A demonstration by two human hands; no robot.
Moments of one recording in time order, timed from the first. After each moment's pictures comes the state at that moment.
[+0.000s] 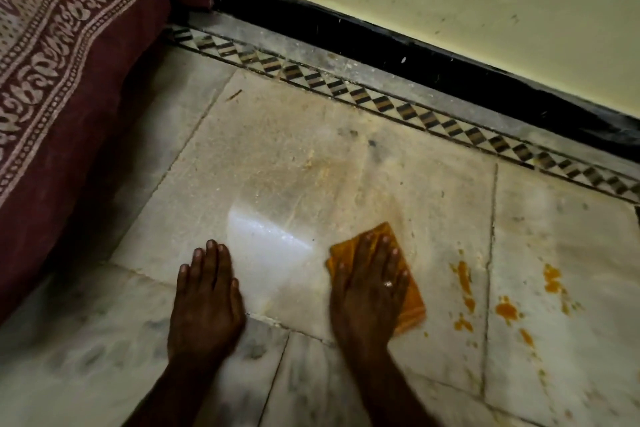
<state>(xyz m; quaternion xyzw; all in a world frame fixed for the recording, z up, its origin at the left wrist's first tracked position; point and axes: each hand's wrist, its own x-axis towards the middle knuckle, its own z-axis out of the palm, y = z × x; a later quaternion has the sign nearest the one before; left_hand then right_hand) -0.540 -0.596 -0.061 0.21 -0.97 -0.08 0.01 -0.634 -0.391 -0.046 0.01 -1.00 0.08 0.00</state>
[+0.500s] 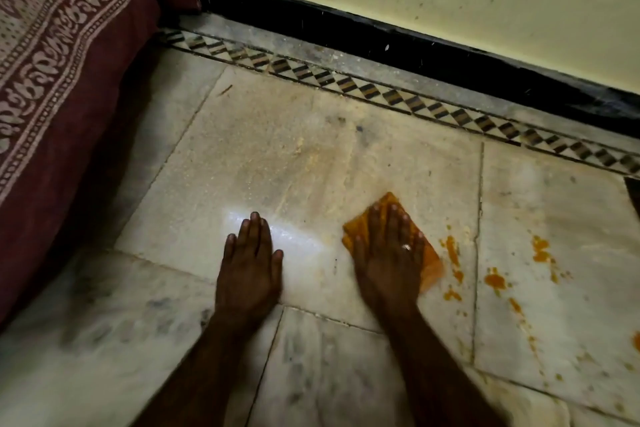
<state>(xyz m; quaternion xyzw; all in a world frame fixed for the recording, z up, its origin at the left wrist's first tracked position) -0.581 -0.551 -0.056 0.14 -0.98 -0.11 -0.01 -0.667 -0.332 -0.052 0.07 -1.00 0.04 0.01</state>
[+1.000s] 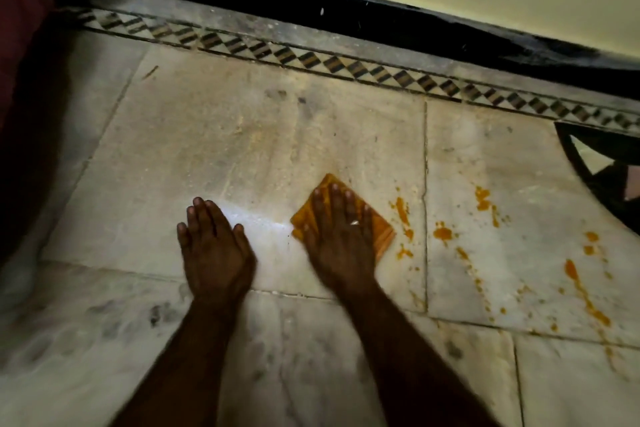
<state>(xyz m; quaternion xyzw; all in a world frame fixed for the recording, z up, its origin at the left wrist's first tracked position) -0.602 -0.515 -0.054 0.24 -0.96 -0.11 -0.01 -0.650 -0.320 -0.055 0.12 -0.99 0.05 0.04</state>
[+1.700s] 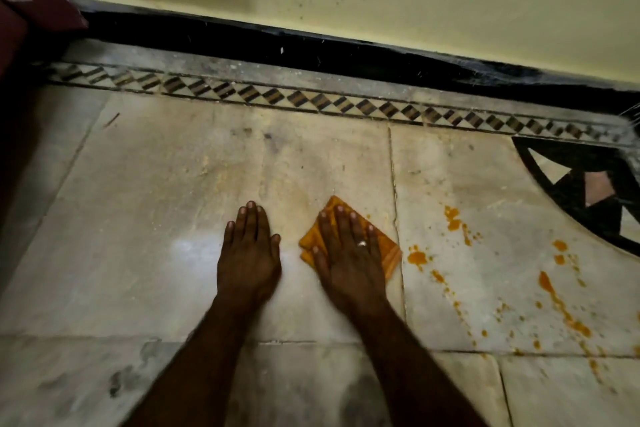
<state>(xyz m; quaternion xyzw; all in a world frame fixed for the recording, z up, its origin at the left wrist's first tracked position) -0.678 -0.455 -0.059 0.04 -0.99 -0.12 -0.03 -0.678 -0.264 -0.052 0.09 -0.99 0.05 0.00</state>
